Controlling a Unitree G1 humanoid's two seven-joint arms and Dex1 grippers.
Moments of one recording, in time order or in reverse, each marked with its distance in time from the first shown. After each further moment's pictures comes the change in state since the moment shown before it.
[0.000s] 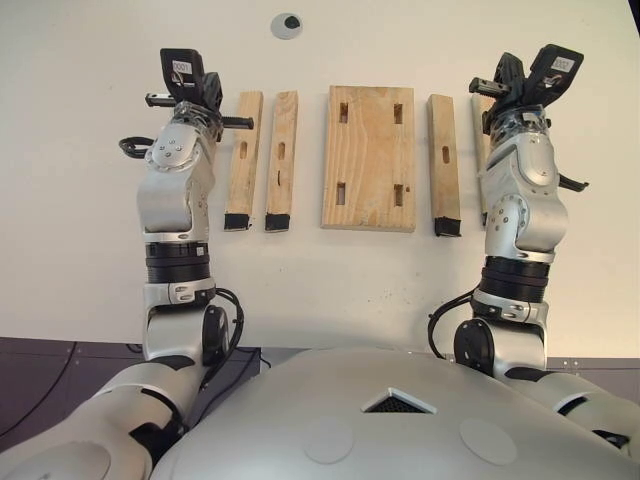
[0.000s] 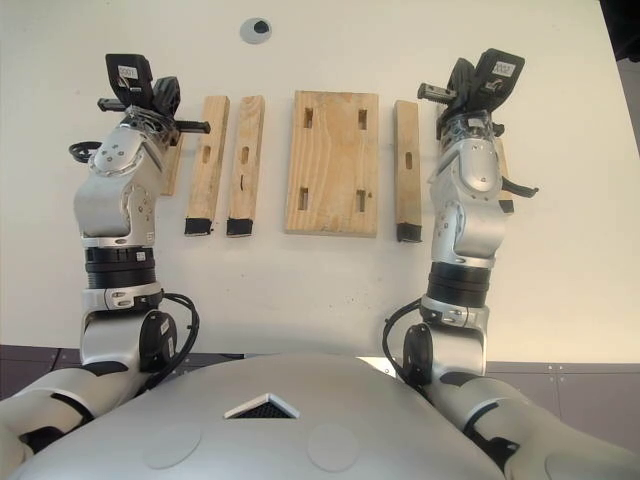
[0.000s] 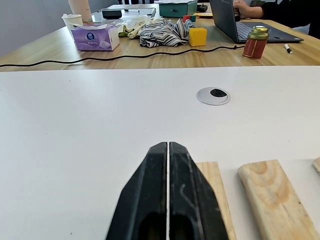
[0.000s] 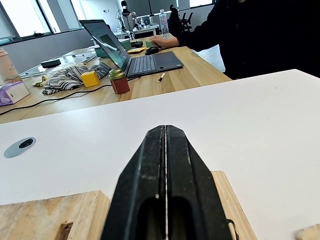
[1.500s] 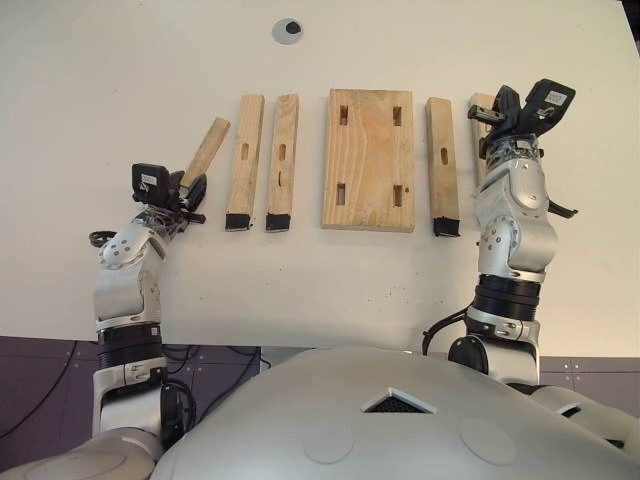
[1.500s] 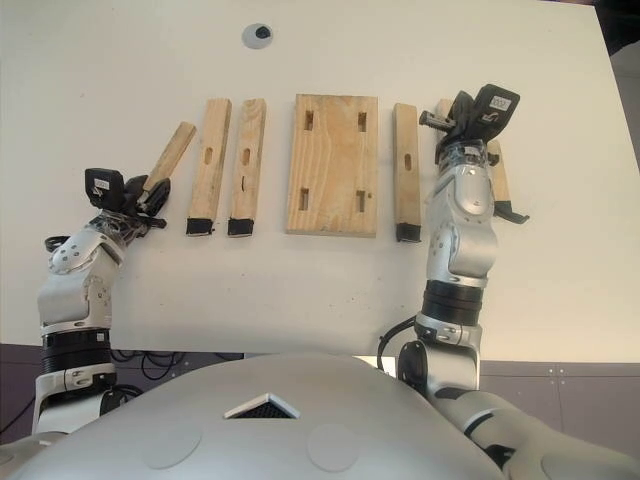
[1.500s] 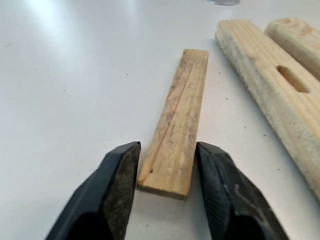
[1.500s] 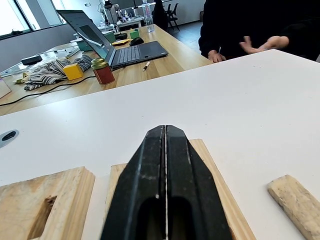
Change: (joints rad) left arm 0.436 0.192 0.091 0.009 -0.117 -0.245 -0.324; right arm 0.100 0.038 -0.011 -0.035 0.000 -0.012 -0.044
